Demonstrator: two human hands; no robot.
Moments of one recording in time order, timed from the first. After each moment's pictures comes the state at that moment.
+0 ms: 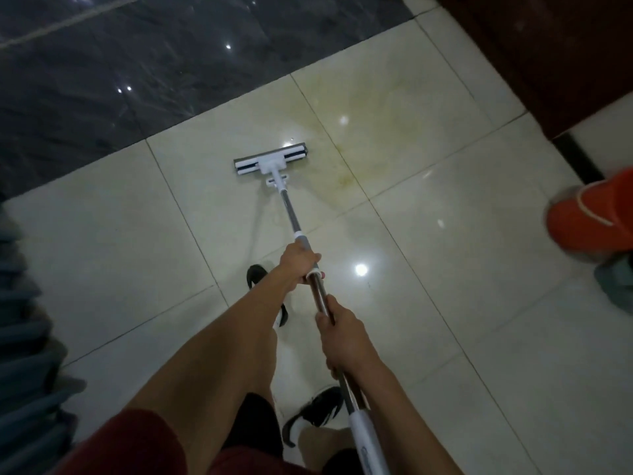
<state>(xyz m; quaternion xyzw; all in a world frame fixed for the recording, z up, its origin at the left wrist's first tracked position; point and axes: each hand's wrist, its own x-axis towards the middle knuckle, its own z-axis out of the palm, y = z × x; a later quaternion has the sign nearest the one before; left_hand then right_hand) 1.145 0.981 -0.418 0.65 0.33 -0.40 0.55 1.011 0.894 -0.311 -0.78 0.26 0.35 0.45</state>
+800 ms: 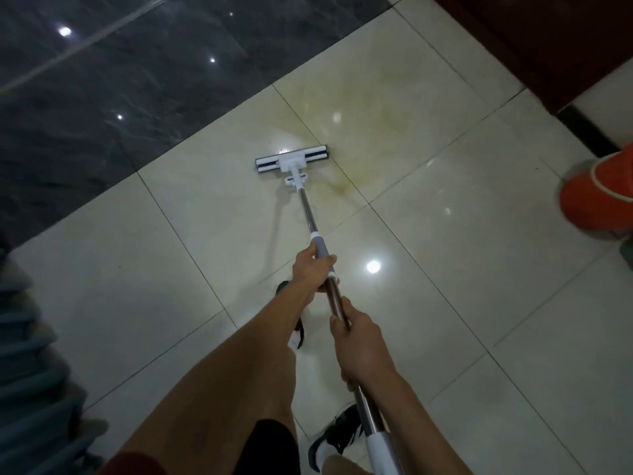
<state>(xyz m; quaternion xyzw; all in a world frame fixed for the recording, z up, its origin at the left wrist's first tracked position) 1.196 0.944 -0.441 0.67 0.32 -0.36 0.56 1.070 0.876 -0.326 -0.75 0.33 0.29 0.49</state>
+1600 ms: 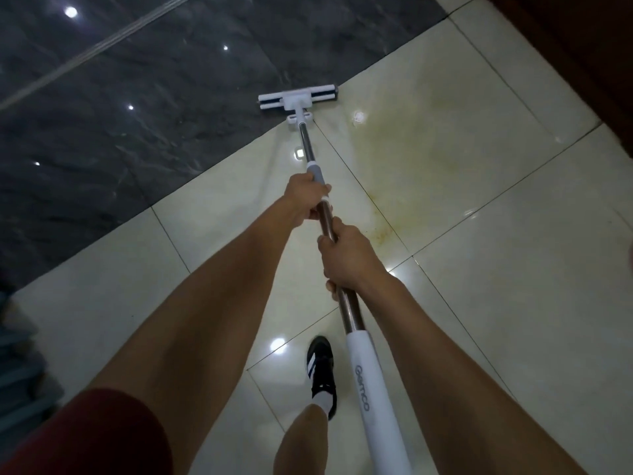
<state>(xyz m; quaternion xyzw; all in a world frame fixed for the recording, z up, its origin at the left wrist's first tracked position) 1.611 1.009 -0.466 0.71 0.25 -0.35 0.55 1.488 0.934 -0.376 -0.72 0.31 0.31 0.53</state>
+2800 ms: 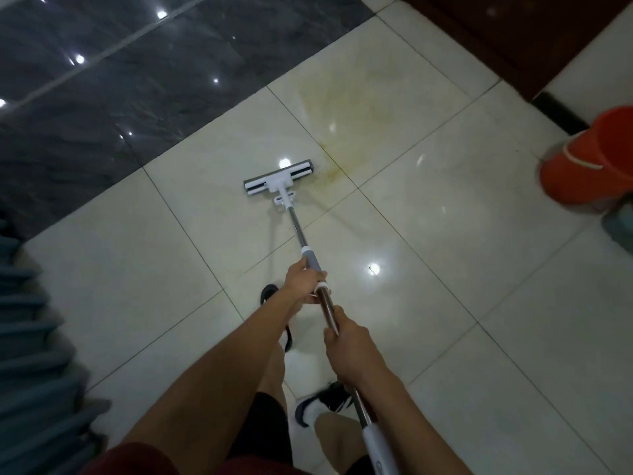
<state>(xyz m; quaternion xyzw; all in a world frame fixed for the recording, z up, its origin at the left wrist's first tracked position) 1.034 0.959 -0.427 0.64 0.33 -0.40 0.57 0.906 0.871 -0.321 -0.81 0.24 0.32 0.43</state>
